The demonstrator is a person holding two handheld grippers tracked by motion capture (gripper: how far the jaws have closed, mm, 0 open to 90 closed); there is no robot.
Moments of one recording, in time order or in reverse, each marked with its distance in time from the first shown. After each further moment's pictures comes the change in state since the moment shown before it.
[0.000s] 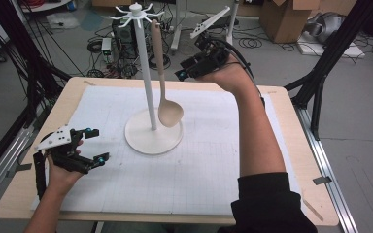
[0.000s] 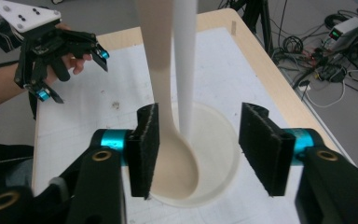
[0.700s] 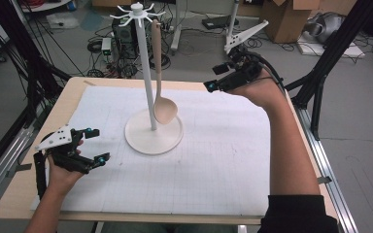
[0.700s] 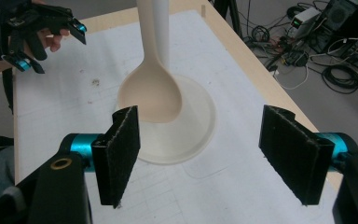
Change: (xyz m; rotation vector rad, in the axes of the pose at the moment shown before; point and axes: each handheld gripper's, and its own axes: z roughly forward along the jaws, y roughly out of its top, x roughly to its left) left arm -0.001 0.001 0.001 0.008 0.002 0.006; right arm 0.008 -0.056 -0.051 -0.009 -0.116 0.038
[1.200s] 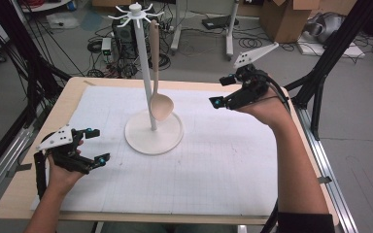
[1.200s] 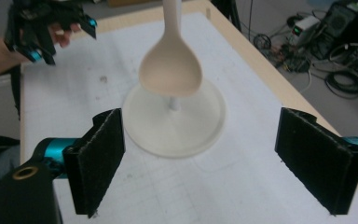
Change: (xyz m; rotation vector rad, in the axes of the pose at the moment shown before) left arm 0.000 0.000 0.000 0.009 0.003 0.003; right arm 0.017 -0.040 -0.002 -0.056 0.002 0.009
